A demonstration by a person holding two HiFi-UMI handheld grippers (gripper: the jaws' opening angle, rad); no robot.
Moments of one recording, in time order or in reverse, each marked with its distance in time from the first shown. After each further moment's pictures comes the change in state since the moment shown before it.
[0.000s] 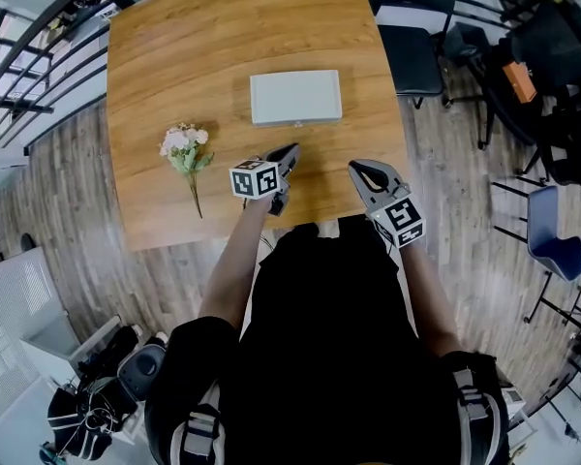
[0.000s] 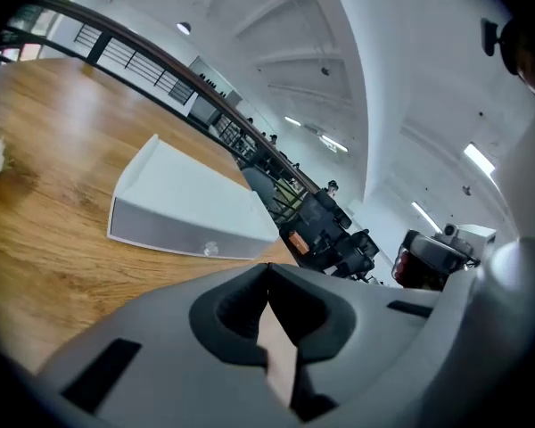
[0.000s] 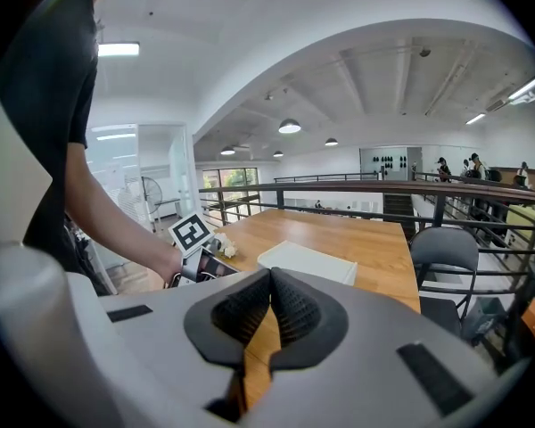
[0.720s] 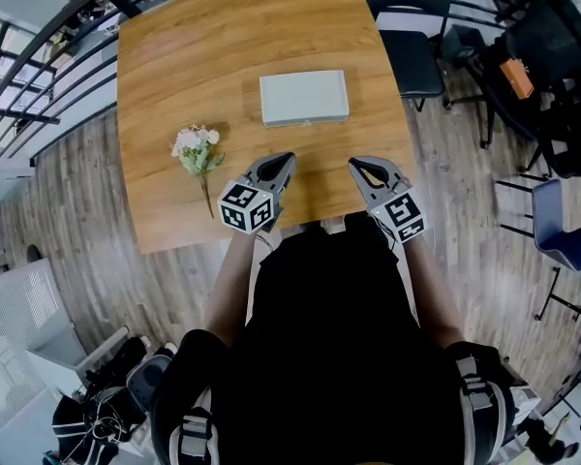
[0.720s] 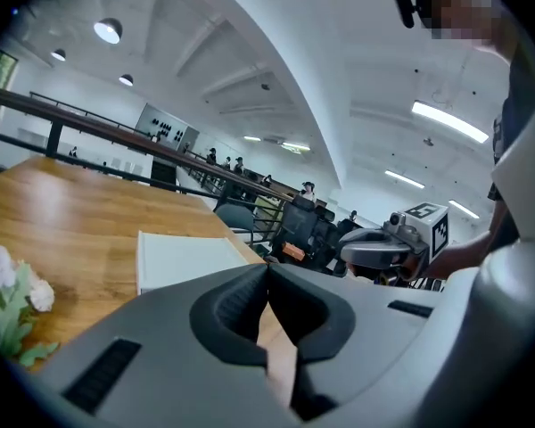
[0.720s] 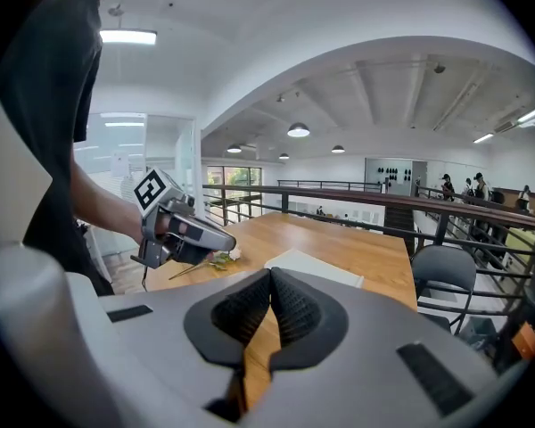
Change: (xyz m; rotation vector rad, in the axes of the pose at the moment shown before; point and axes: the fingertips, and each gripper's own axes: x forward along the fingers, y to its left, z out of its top) left arm -0.111 -0.072 0.034 0.379 -0.118 -0.015; right arm 0.002 0.043 0.019 -0.086 -0.014 -0.012
